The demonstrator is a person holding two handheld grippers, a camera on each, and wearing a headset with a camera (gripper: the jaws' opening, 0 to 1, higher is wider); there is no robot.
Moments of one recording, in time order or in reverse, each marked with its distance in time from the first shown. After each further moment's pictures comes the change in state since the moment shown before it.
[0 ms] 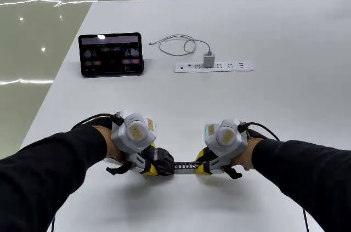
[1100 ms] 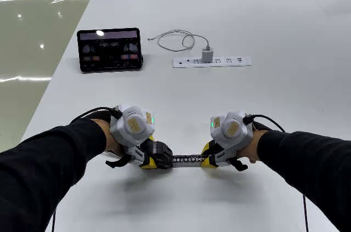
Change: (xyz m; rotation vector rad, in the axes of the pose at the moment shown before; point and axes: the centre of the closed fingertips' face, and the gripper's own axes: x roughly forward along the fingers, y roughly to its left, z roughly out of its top) left arm 0.000 0.000 0.000 -0.010 -0.006 0.004; right arm -0.010 -0.002 -0.016 0.002 0.022 -0.010
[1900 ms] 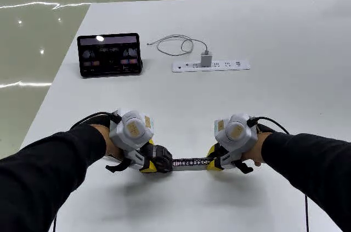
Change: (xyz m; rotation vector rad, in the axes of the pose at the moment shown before) left arm 0.001 0.000 0.001 -0.010 -0.001 0.007; right arm -0.010 -0.004 -0.013 0.003 0.025 -0.012
